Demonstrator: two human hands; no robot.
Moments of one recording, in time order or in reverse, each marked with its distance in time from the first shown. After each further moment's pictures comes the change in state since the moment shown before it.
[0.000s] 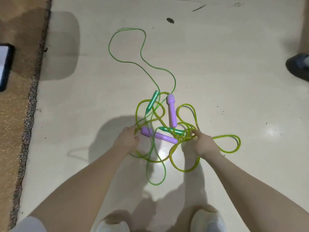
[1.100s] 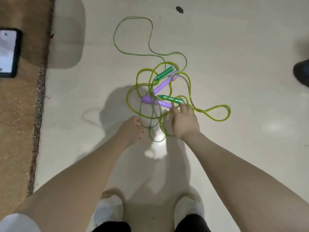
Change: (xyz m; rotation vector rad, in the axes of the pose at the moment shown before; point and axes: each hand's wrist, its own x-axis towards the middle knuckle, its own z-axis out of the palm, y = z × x) left_hand -0.053 0.072 -0.062 -0.482 -0.090 -0.181; right_hand -0.007 -0.080 -0.053 -0.413 0.069 -0.405
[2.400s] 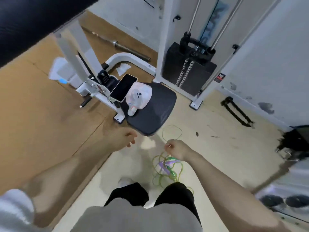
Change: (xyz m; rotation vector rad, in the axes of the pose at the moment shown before) left_hand -0.445 0.267 -0.419 -0.157 0.285 0.088; right_hand -0.206 -0.246 -0.564 0.073 -0.443 -0.437
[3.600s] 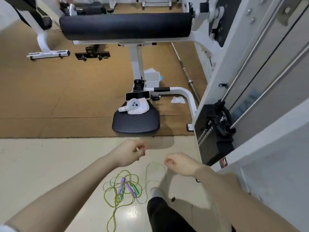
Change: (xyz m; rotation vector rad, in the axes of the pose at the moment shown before) left_hand 0.091 0.367 0.200 -0.160 0.690 -0.351; right_hand 0.069 0.144 -0.374 -0.783 -0.531 -0.831
